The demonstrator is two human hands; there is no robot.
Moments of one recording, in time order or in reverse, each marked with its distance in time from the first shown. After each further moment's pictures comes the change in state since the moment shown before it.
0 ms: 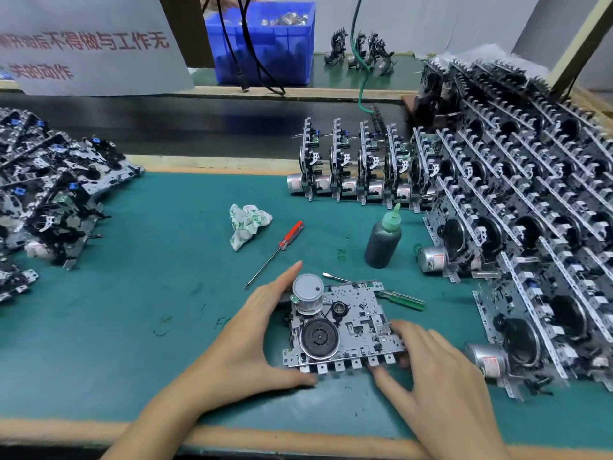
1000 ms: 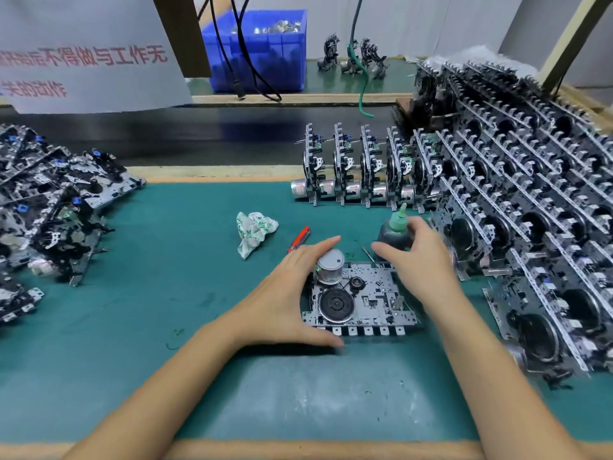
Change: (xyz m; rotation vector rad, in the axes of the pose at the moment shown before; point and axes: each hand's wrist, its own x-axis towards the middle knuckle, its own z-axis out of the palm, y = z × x) left_hand 0.061 -0.003 -0.015 0.088 -0.118 0.162; right_hand 0.119 0.010 0.014 0.685 -0.002 0.543
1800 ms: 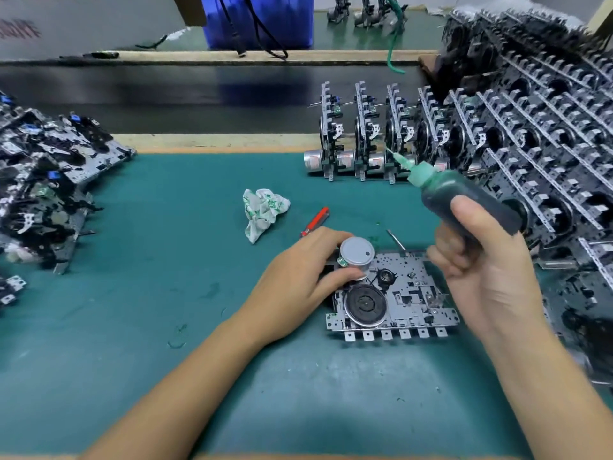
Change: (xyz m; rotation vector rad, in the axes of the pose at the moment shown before) left_hand 0.010 -0.010 0.004 -0.001 0.151 -0.041; right_hand -0.024 -0.013 -0.009 0.996 -0.098 -0.051
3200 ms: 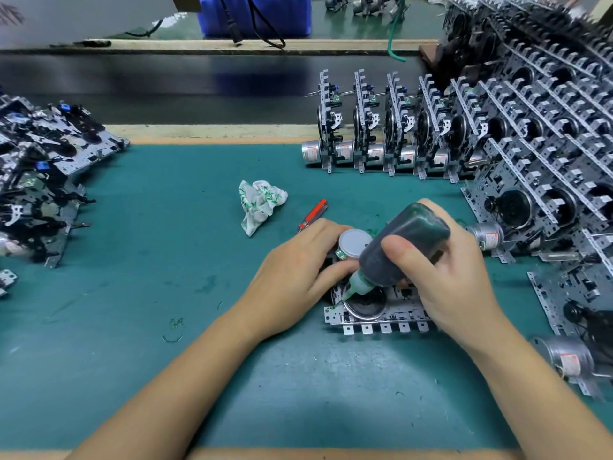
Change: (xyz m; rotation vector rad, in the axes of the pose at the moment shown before) left_hand -0.001 0.001 -0.001 0.046 -0.026 0.001; right_hand -0.011 0.020 0.013 -0.598 -0.249 -0.250
